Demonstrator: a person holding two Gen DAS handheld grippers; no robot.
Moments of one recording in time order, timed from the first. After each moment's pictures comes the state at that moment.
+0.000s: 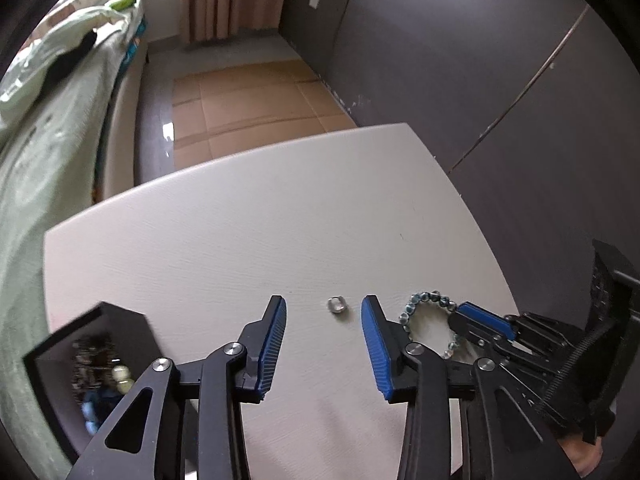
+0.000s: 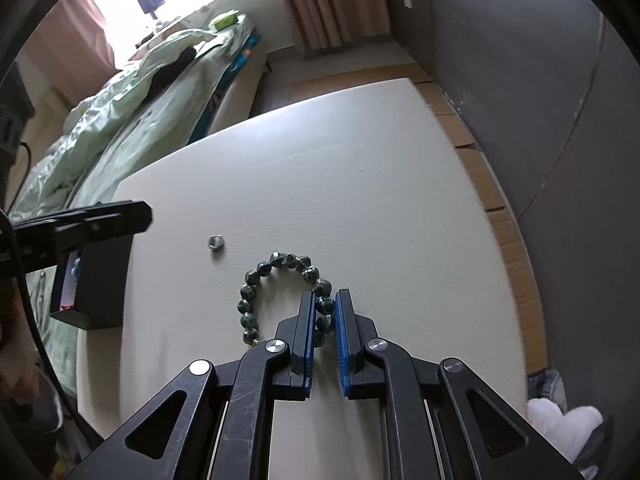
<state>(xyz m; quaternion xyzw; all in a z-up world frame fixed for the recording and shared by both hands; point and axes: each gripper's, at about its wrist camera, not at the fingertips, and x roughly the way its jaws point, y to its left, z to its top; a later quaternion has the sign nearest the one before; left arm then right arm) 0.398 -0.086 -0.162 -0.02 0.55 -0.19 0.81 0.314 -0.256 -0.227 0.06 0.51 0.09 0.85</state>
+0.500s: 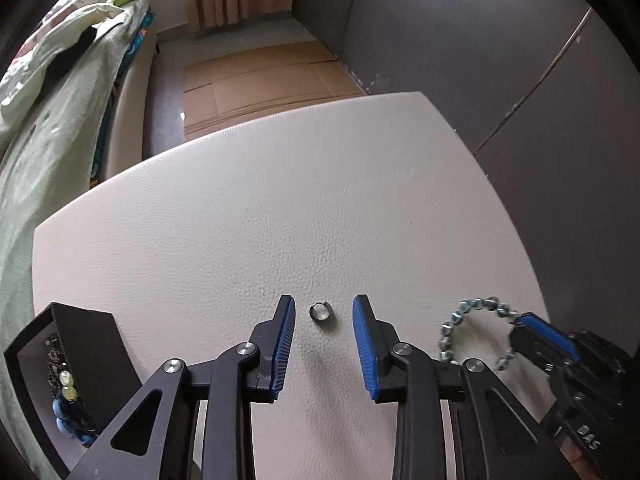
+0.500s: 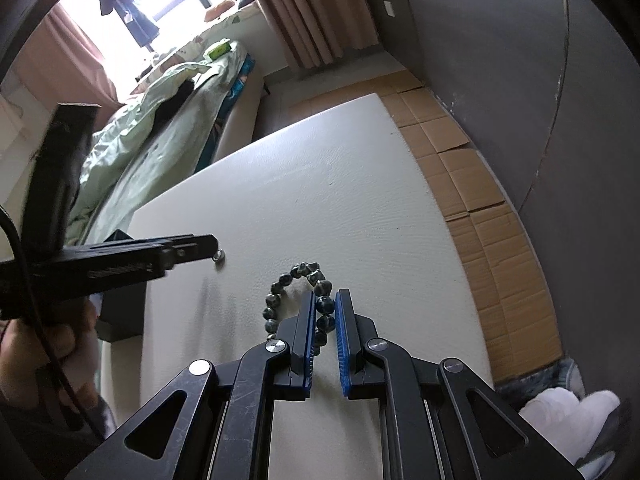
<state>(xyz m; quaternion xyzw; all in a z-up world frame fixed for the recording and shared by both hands) 0.403 -0.123 -0.189 0.02 0.57 -0.14 0.81 0.297 -0.286 -0.213 0.12 0.48 0.10 0.86</state>
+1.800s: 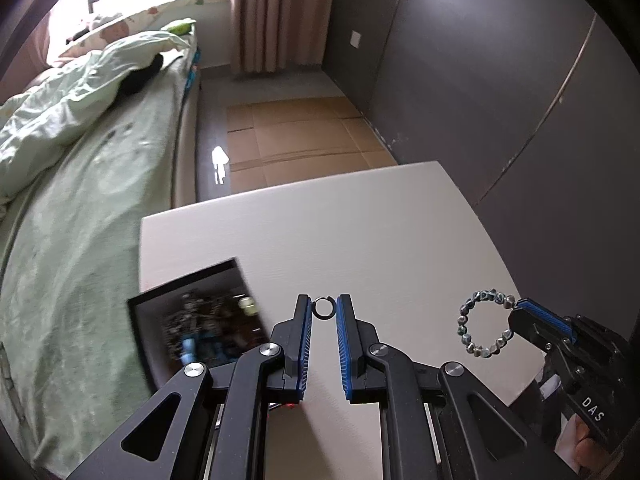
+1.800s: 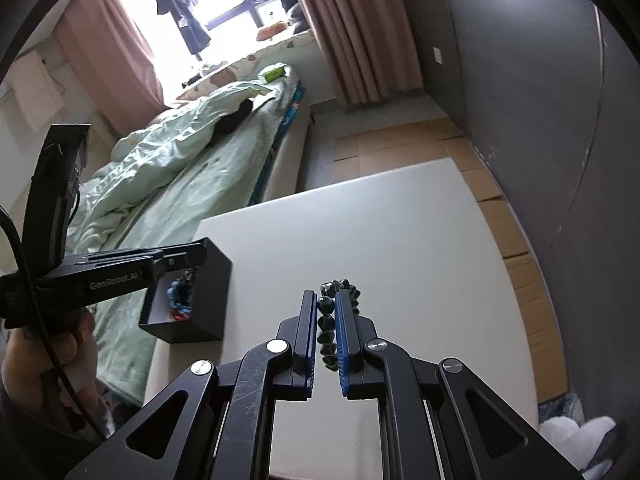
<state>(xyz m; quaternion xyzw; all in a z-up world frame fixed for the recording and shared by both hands) 0.341 -0.032 -0.105 -0.02 0.49 -0.11 0.86 0.267 -0.220 -0.148 0.08 0.42 0.16 0.89</state>
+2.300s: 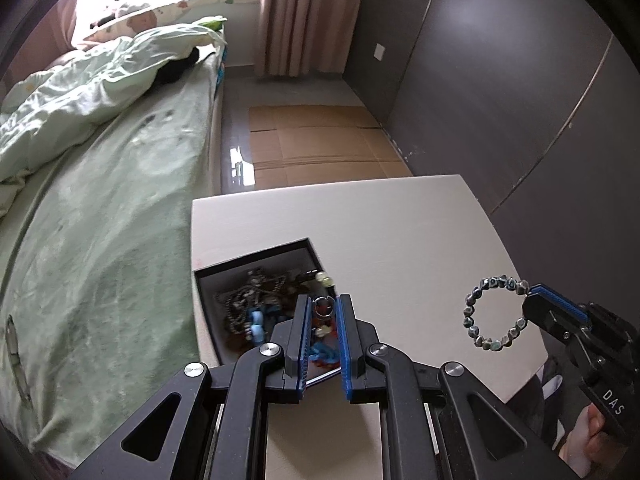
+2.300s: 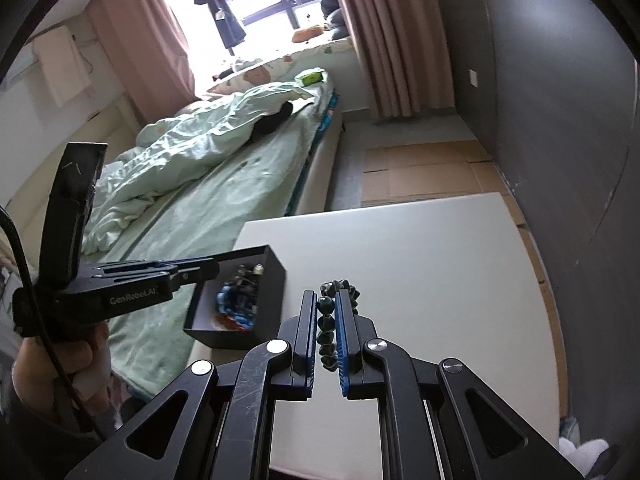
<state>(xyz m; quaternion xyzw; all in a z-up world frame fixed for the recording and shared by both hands) 0.320 0.026 -0.098 -0.05 0.48 -0.09 0.87 0.256 -0.165 -0.118 0.04 0.40 0.19 0.90</state>
